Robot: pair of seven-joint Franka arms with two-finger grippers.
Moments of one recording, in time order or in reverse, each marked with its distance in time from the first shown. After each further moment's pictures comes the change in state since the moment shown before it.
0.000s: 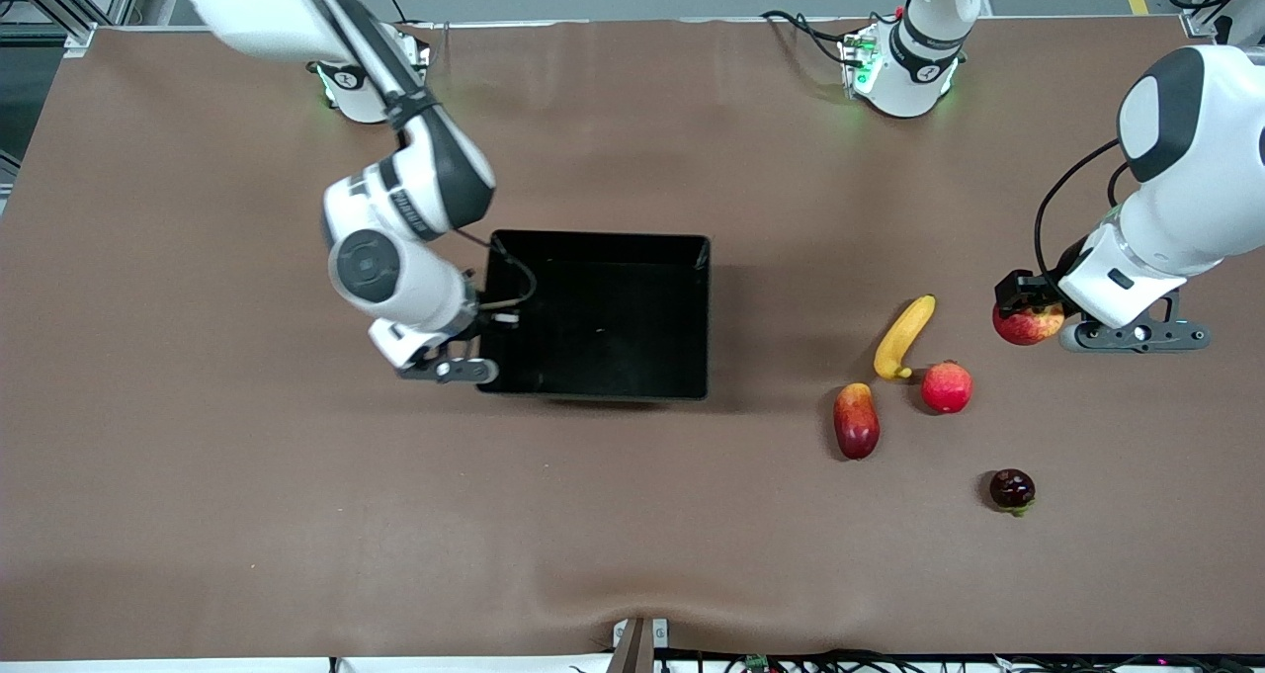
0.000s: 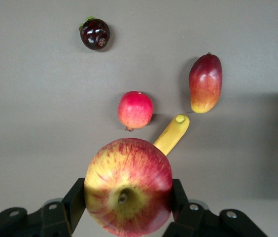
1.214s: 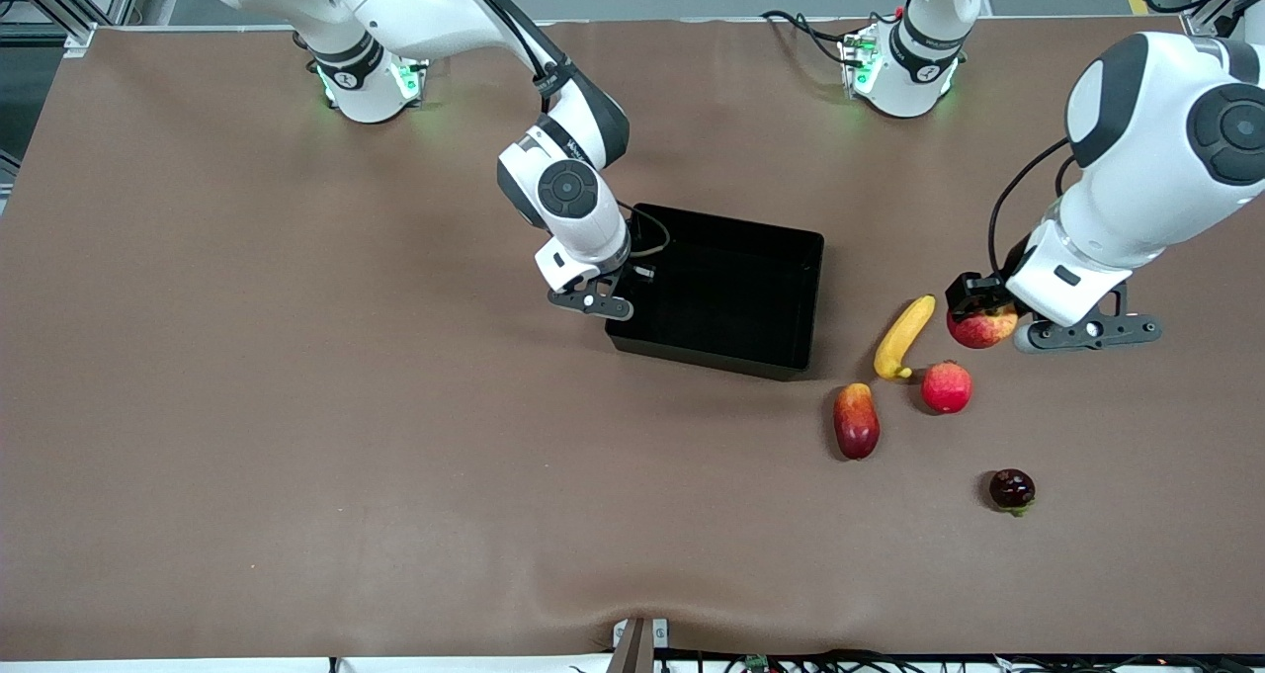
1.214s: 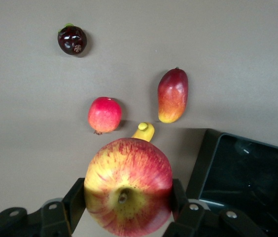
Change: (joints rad) left arm -0.045 0.020 -0.066 0.051 0.000 -0.001 -0.195; right arm 0.297 0.138 -0.005 -0.013 -0.001 0.277 0.450
